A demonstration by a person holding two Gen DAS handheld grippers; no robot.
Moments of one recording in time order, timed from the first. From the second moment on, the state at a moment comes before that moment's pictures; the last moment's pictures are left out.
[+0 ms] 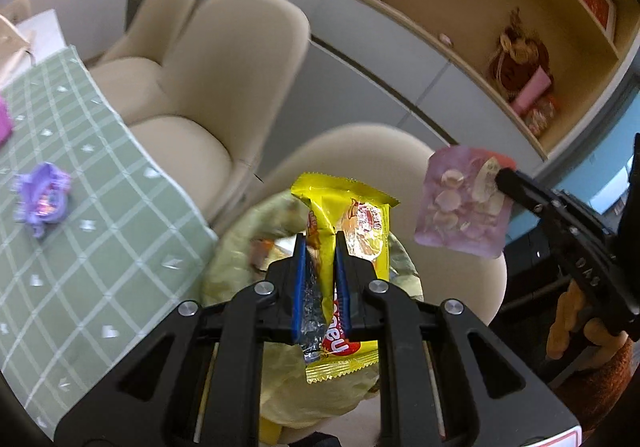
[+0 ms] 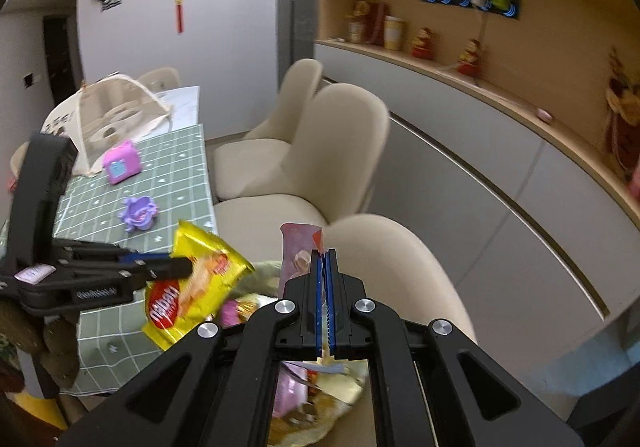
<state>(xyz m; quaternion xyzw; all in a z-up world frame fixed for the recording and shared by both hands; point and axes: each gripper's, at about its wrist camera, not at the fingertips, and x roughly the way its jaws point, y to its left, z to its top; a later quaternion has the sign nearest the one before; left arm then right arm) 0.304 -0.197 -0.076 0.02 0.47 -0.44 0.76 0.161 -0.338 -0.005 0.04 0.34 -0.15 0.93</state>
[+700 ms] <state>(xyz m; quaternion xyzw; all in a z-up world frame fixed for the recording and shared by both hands) 0.315 -0.210 -0.116 0.04 0.50 -0.43 0.75 0.159 -0.353 -0.065 0.15 0.38 -0.13 0.90</state>
